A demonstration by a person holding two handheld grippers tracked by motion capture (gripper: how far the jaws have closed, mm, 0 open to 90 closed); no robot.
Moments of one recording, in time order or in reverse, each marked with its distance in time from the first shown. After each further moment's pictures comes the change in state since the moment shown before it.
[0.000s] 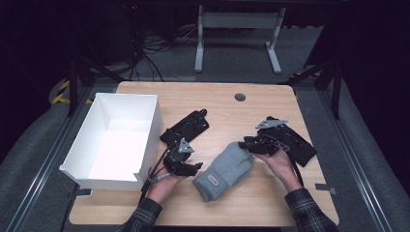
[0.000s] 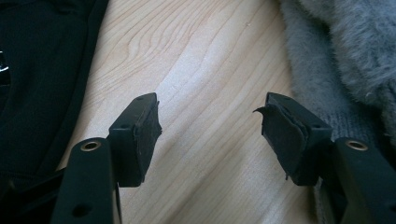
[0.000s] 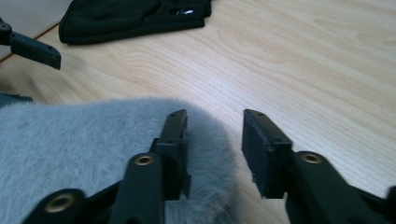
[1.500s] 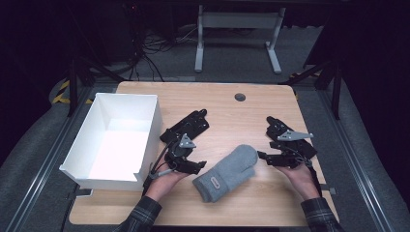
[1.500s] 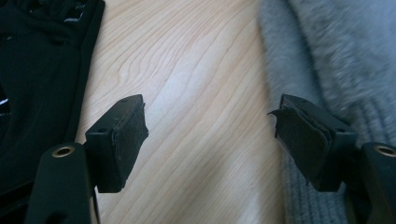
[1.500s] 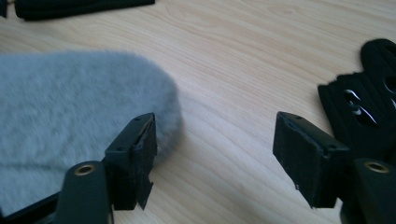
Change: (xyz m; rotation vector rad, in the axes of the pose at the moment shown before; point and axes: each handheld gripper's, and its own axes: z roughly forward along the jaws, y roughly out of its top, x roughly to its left) left arm -0.002 0.022 -0.011 -0.005 -0.063 -0.006; right arm -0.005 -0.045 -0.058 -0.038 -0.178 0.004
